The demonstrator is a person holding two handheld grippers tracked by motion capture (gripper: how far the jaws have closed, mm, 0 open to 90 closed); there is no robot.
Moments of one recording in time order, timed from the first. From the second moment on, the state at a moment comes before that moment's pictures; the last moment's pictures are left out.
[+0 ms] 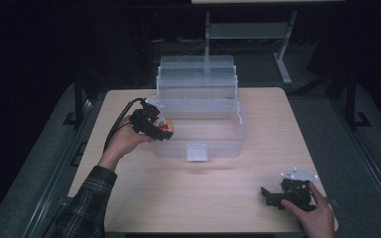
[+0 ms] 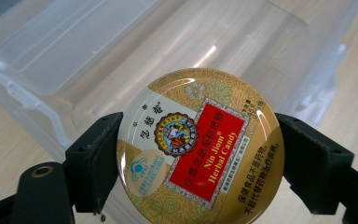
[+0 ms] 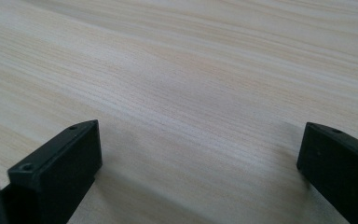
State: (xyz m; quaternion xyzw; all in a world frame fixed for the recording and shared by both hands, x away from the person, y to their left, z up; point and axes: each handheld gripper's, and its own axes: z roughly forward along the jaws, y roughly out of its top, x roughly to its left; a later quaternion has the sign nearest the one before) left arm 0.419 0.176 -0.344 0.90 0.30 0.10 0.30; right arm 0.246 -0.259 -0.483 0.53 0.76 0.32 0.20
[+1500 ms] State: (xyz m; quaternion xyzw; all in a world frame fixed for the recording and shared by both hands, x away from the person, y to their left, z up) left arm 0.409 0.183 -0.335 0.89 0.31 0.13 0.31; right arm 0.246 -0.259 -0.483 0.53 0.76 0.32 0.20
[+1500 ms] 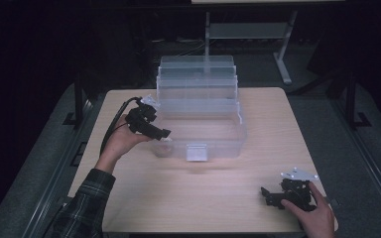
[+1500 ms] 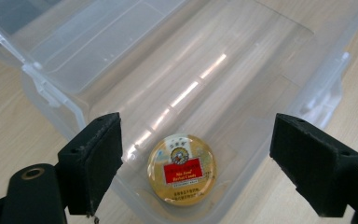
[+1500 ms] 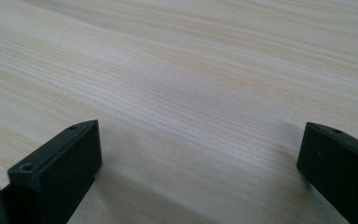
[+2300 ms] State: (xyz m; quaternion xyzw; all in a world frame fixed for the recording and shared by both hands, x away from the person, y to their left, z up) left arm 0.353 0.225 -0.354 0.88 0.32 0.14 0.33; right arm 0.246 -0.259 -0.483 0.53 0.76 0.32 0.20
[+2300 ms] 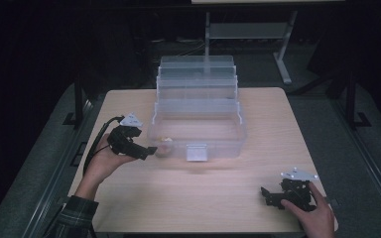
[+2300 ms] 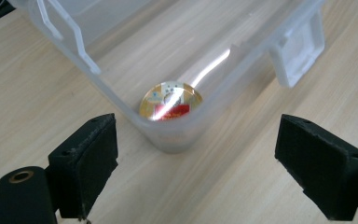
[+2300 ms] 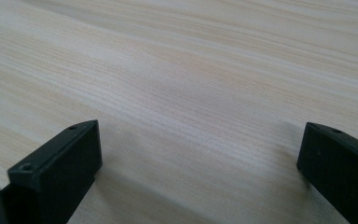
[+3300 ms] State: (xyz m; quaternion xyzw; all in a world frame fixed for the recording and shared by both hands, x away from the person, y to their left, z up) left arm 0.298 0.256 -0.401 0.86 0.33 0.16 0.36; right arm 0.246 -0.259 -0.483 0.53 0.76 0.32 0.20
